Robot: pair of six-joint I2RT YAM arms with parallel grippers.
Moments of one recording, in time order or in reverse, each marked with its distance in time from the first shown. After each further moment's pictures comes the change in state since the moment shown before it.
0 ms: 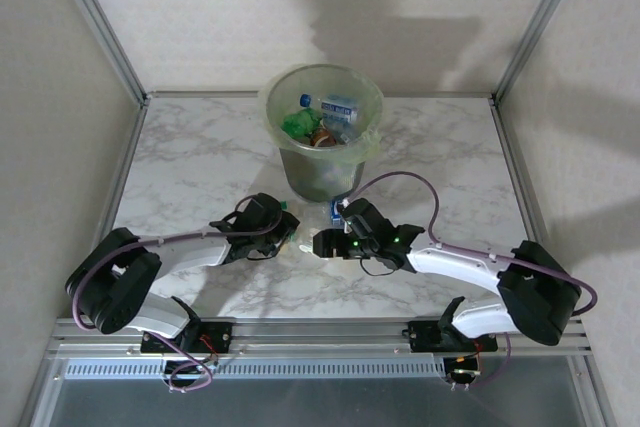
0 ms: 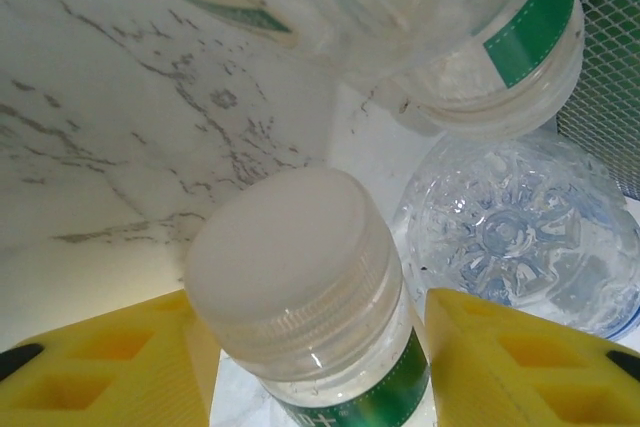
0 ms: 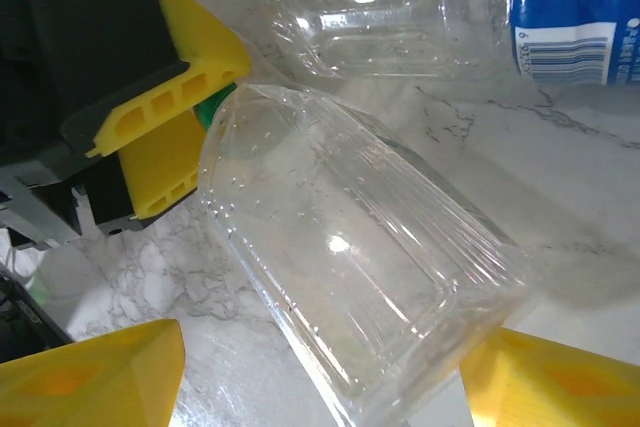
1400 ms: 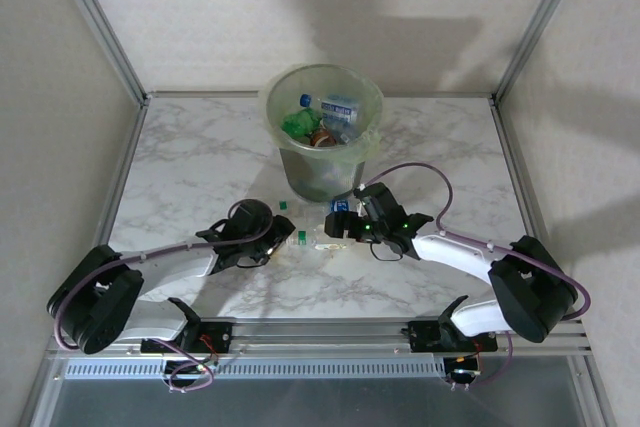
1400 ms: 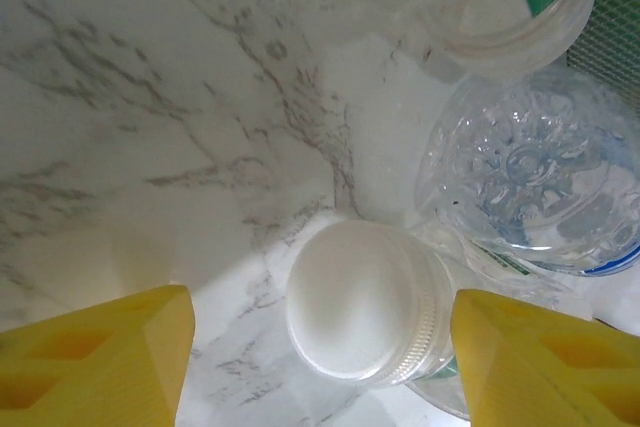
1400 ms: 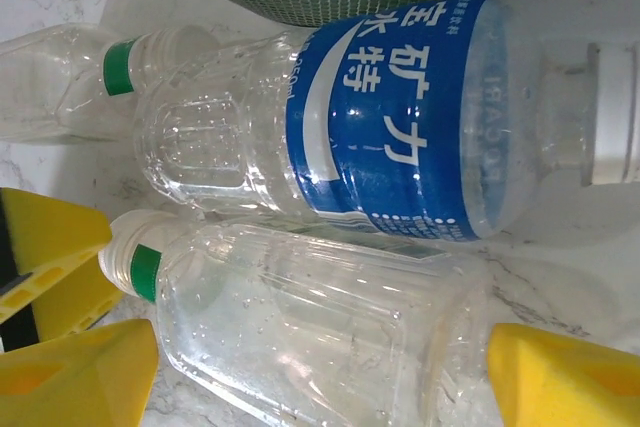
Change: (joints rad) left arm 0.018 -0.123 -0.101 0.015 0.067 0.072; right arm -0.179 0.048 -0.002 0.043 -0.031 -0.060
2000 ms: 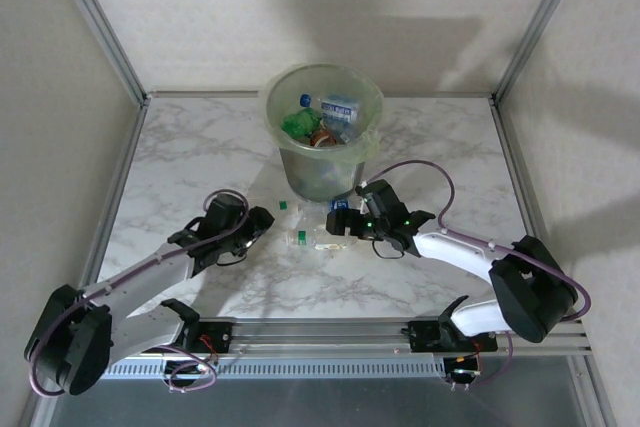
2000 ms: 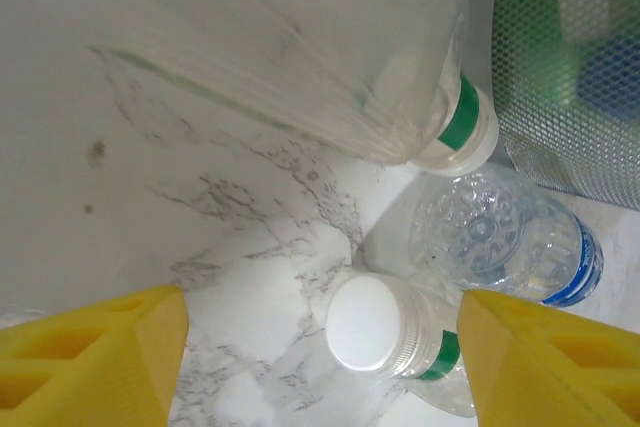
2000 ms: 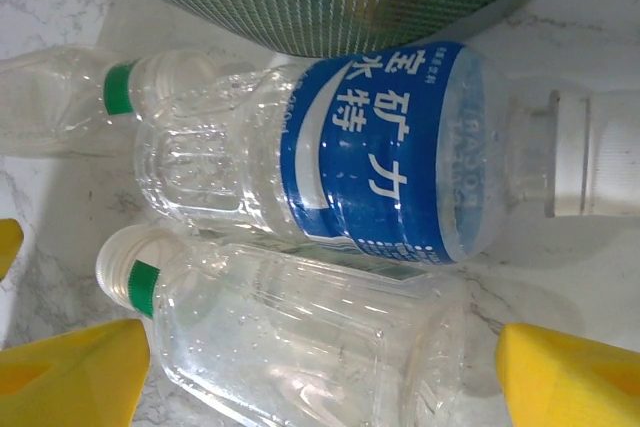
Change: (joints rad) left arm 0.149 -0.216 0.000 -0.193 -0.032 0.185; right arm -0.031 0.000 0.014 -0.029 0.003 -0.031
